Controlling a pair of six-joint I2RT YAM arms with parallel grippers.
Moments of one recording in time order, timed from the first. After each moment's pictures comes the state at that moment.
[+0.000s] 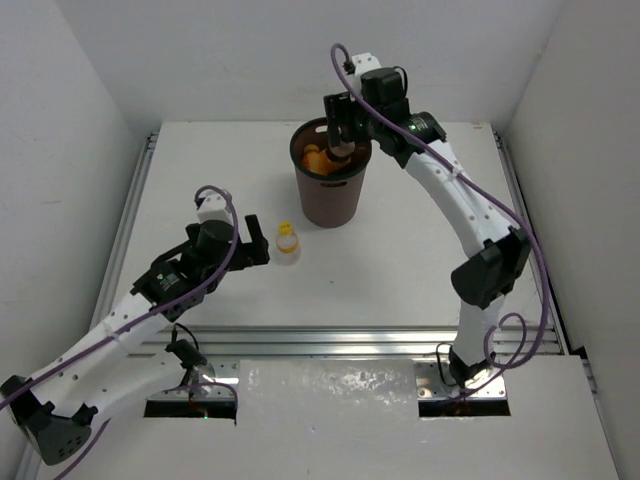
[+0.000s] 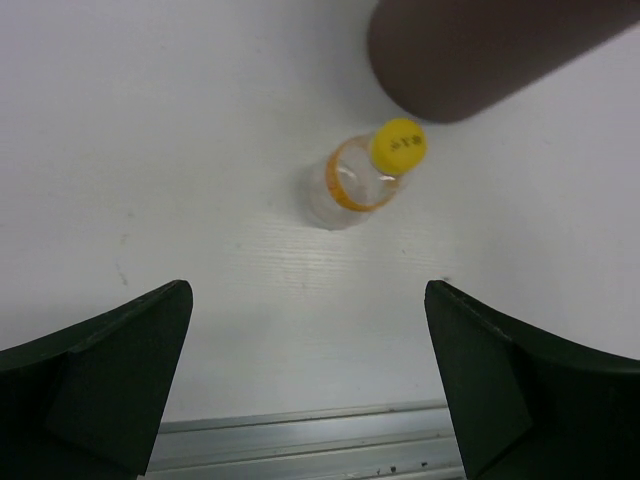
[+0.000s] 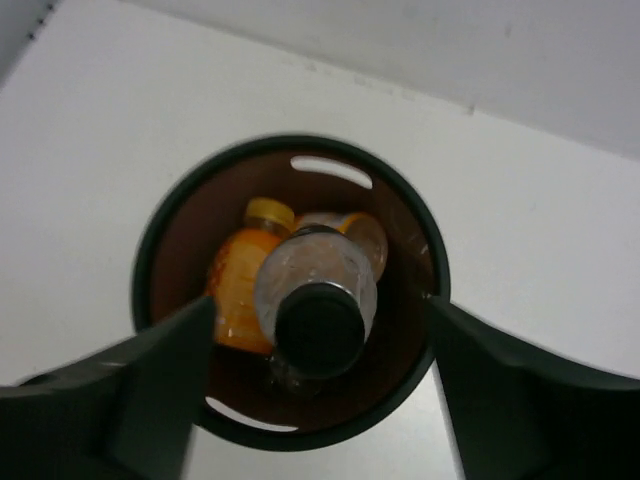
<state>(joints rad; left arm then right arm) -0.64 0.80 0.84 -0.66 -0.50 -0.60 0.51 1.86 2.06 -0.61 0.14 0.09</state>
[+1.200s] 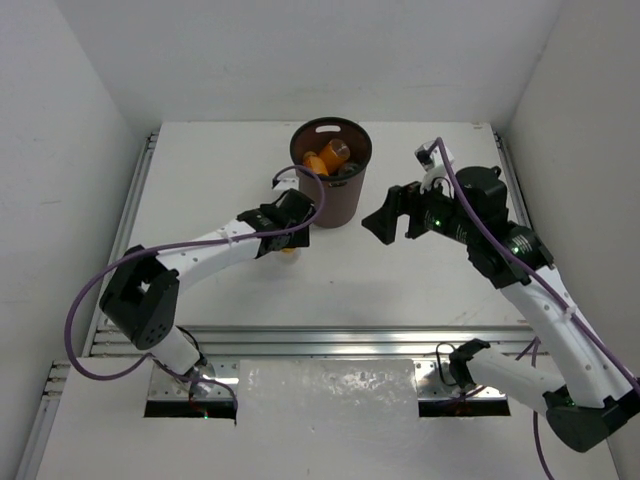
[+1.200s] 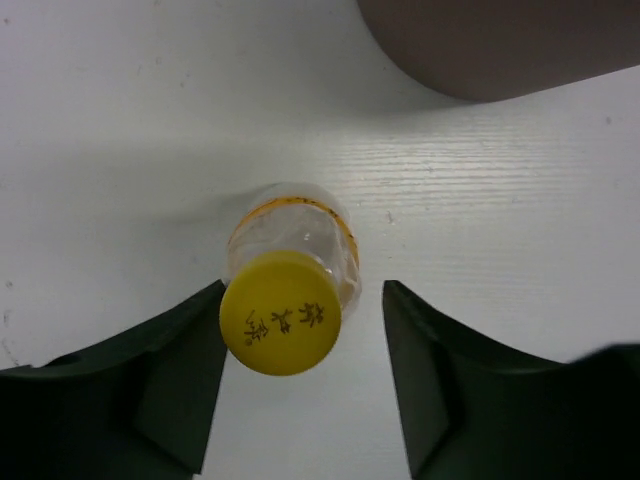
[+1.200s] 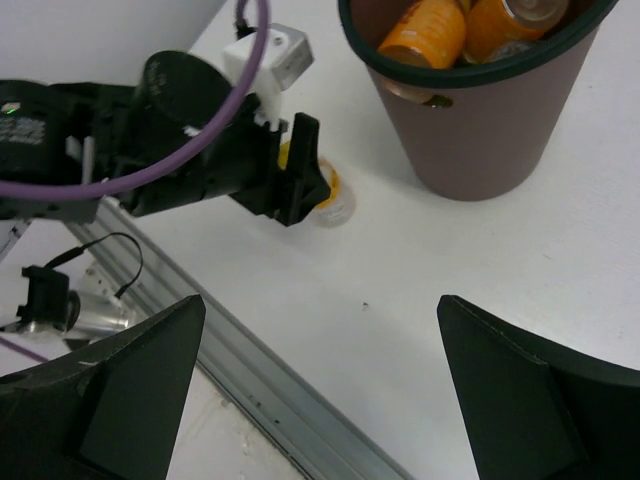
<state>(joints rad) -0.66 1.57 1.10 -0.47 -0.43 -0.58 0.48 1.01 1.19 -0.57 -0.26 0.24</state>
